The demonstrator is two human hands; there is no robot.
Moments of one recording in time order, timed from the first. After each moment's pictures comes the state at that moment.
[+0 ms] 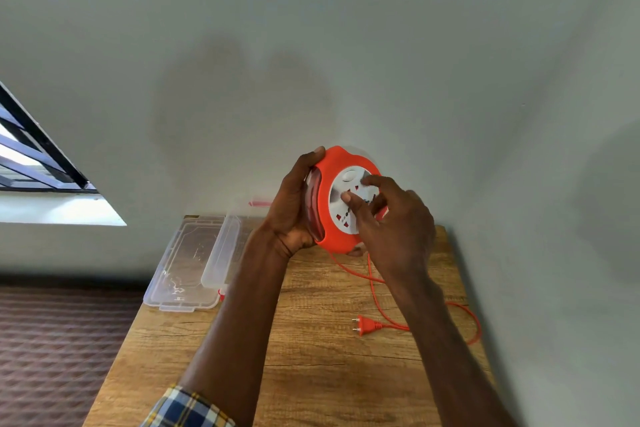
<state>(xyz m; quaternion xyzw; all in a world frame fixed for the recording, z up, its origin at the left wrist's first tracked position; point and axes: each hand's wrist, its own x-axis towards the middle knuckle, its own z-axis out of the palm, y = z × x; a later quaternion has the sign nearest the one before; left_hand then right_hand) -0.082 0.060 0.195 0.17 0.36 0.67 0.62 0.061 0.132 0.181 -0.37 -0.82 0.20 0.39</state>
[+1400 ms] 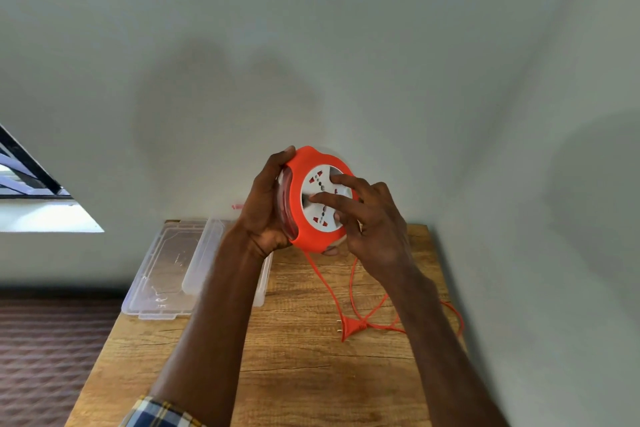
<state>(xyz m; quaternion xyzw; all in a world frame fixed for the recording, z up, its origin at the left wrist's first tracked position) -0.092 0.056 0.190 0.16 0.39 0.68 0.60 0.071 0.154 0.168 -0.18 -0.90 0.17 0.35</state>
